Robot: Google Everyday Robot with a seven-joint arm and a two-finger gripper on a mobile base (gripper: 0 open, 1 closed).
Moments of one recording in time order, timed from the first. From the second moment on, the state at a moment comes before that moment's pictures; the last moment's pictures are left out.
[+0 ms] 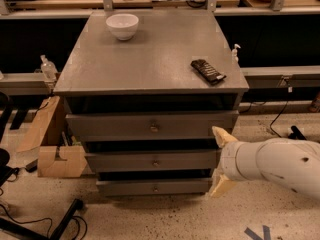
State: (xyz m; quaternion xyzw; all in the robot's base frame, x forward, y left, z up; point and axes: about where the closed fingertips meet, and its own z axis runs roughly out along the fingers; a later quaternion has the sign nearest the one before) arm 0.481 -0.166 0.684 -0.65 0.69 -0.06 0.32
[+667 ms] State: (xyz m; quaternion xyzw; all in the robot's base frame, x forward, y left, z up) arm 0.493 -0.160 0.574 -0.67 0.67 -0.05 0.32
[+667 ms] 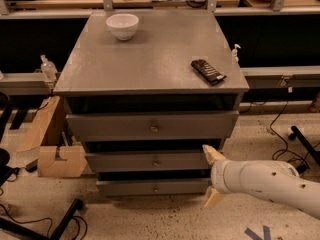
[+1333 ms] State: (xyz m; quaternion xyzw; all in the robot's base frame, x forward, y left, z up) arm 0.500 -0.160 0.468 -0.66 0.68 -0.01 0.31
